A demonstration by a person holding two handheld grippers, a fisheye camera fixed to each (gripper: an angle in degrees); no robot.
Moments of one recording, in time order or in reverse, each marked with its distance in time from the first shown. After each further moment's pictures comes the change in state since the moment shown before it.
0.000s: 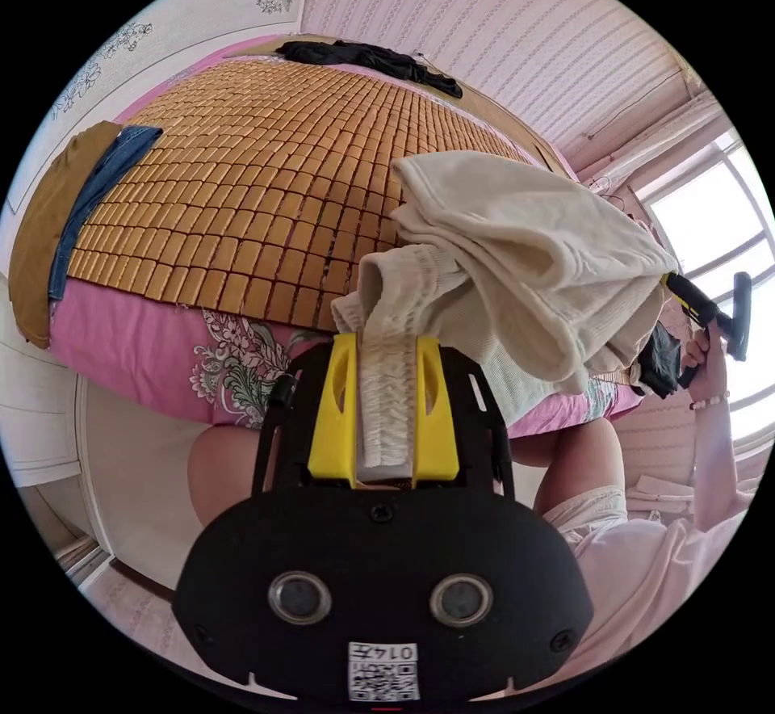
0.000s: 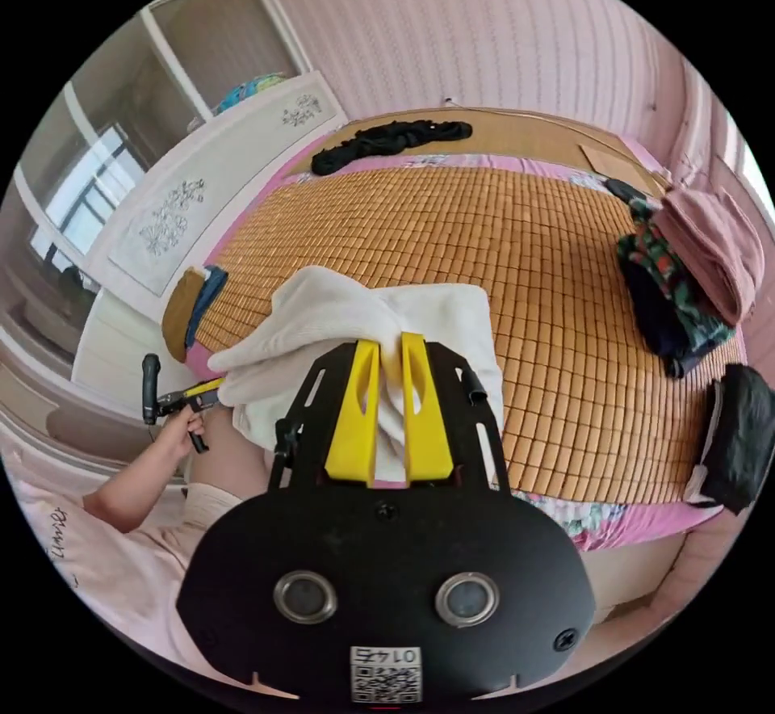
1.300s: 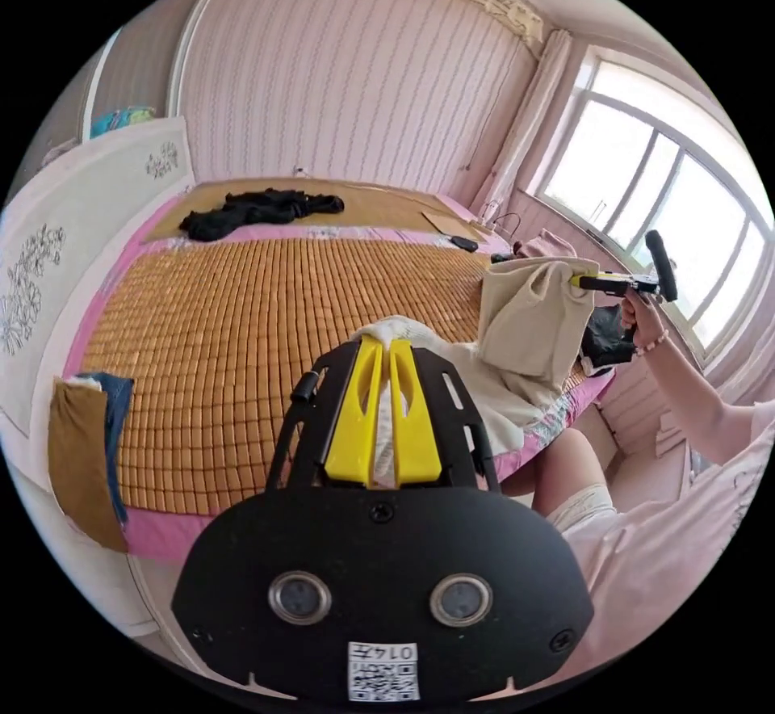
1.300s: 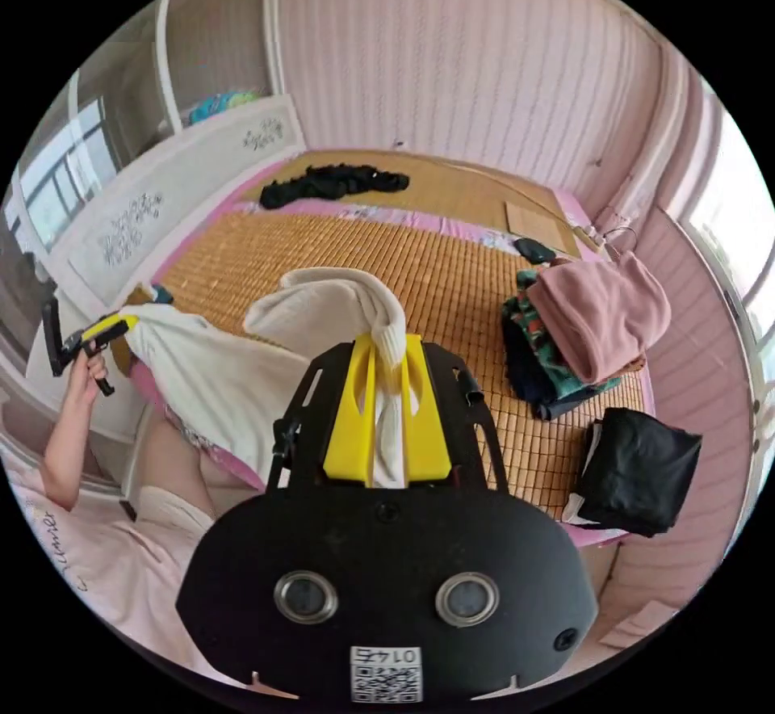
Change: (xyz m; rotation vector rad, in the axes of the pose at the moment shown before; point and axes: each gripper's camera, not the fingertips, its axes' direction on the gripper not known) left arm 0.063 -0.029 -0.149 0.346 0.075 0.429; right arm 0.107 -0.112 -0.158 0.129 0.264 -0.062
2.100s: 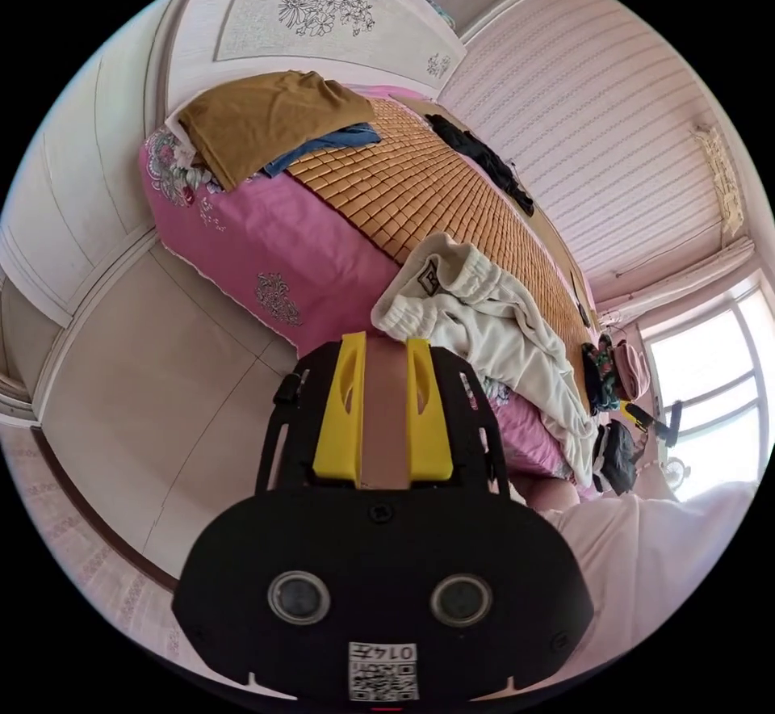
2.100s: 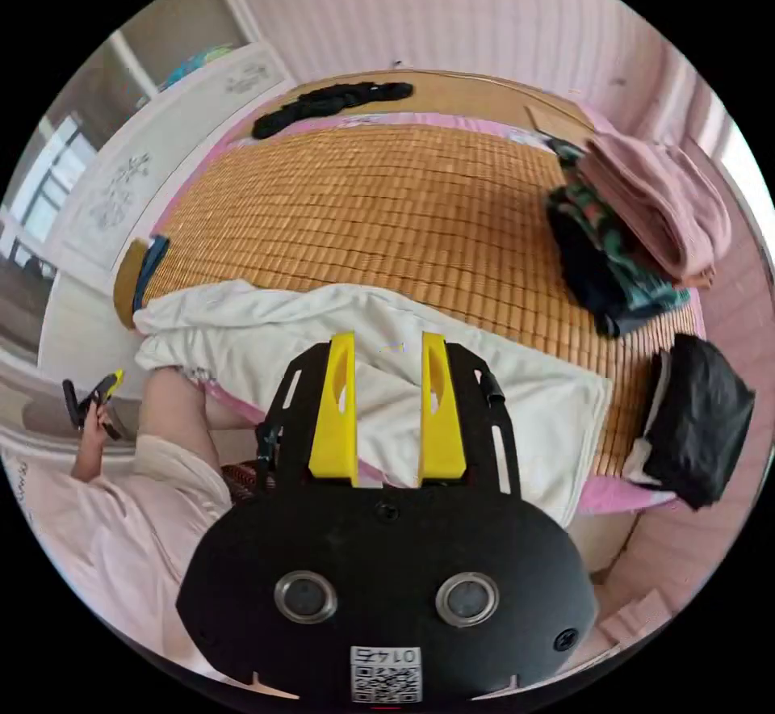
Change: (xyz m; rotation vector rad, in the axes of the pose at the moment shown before) left arm -0.134 0.313 -0.093 -0.071 -0.160 -0.819; right arm -0.041 0.110 0.120 -0.295 -0.104 -0.054
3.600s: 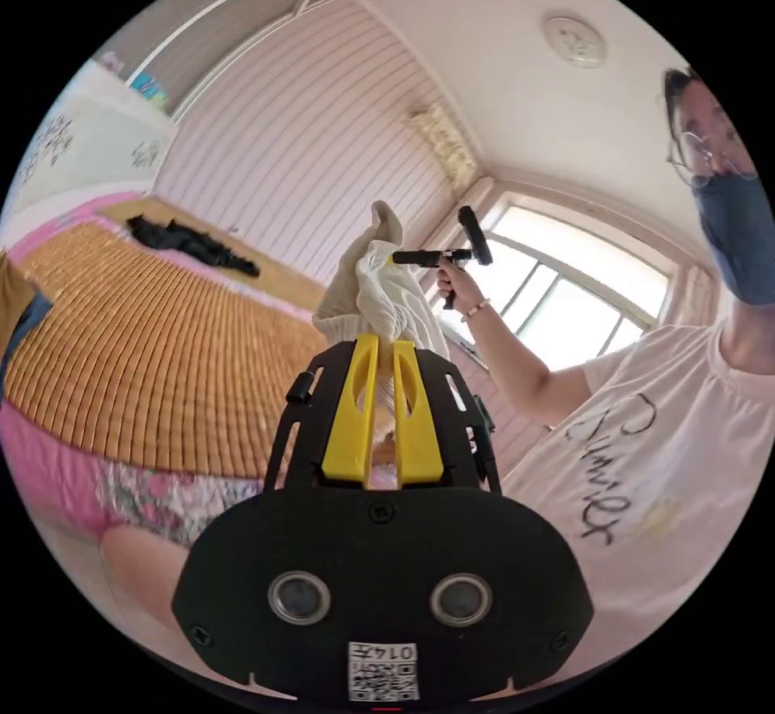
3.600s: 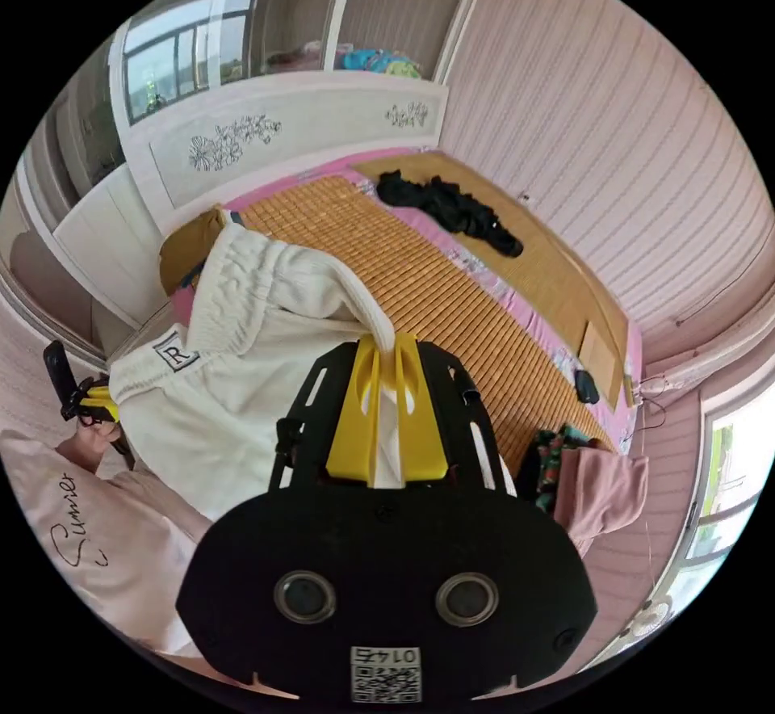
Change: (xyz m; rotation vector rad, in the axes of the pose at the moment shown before) left arm 0.180 0.025 -0.060 0.203 0.713 0.507; right arm -0.360 -0.170 -0.070 0.119 0.101 -0.490
